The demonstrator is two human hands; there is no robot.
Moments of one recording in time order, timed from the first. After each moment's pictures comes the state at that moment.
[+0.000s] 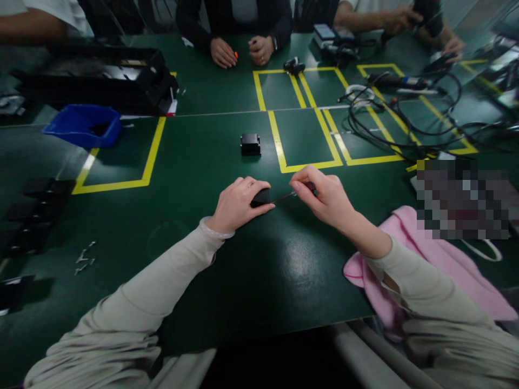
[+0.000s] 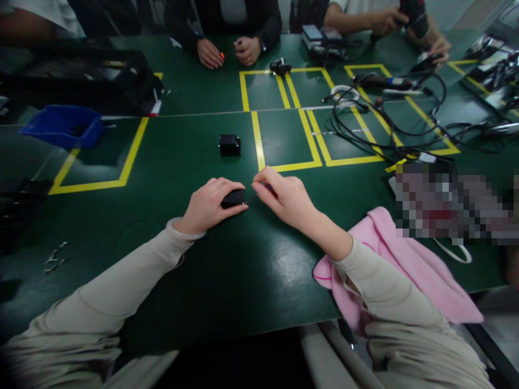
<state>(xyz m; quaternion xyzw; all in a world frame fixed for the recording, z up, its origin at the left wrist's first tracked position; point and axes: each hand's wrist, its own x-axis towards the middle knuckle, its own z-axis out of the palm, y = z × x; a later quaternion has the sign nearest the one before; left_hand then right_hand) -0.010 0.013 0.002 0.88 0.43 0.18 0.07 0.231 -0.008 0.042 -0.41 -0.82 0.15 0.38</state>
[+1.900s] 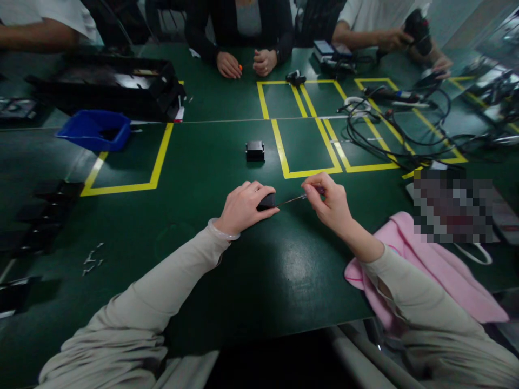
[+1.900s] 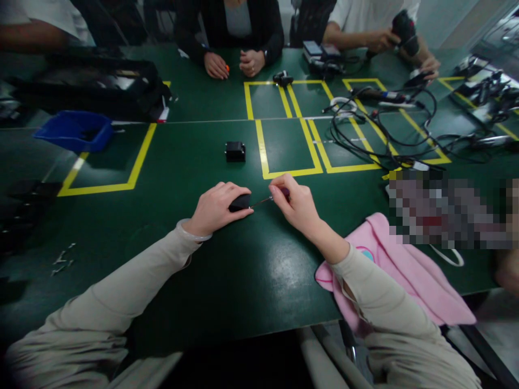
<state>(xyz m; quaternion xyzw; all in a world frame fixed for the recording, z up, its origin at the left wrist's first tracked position) -0.009 0.013 0.003 0.89 0.42 0.18 0.04 0.233 -0.010 0.024 -0.42 -0.75 0.15 0.48</state>
